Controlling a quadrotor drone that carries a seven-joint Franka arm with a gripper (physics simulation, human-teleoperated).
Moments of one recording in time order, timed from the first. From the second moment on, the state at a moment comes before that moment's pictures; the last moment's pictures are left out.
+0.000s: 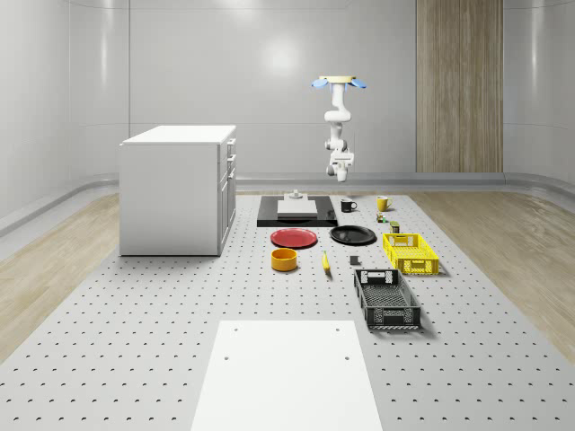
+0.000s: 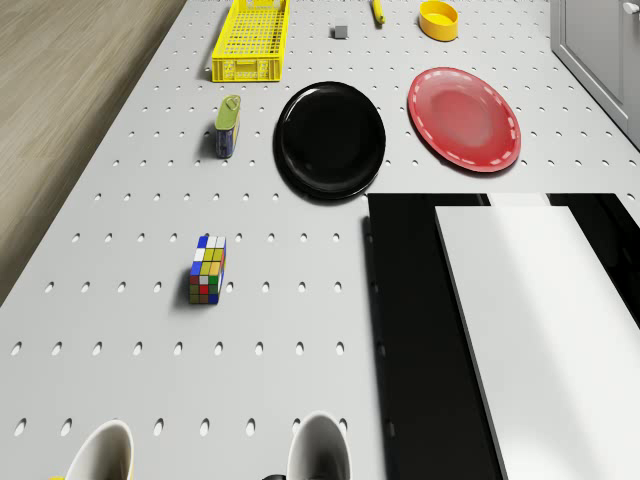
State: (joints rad) arm -0.01 -0.70 0.00 -2.04 0.00 1.36 0.78
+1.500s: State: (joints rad) arm -0.02 -0.72 0.04 -2.06 -0.04 1.39 0.79
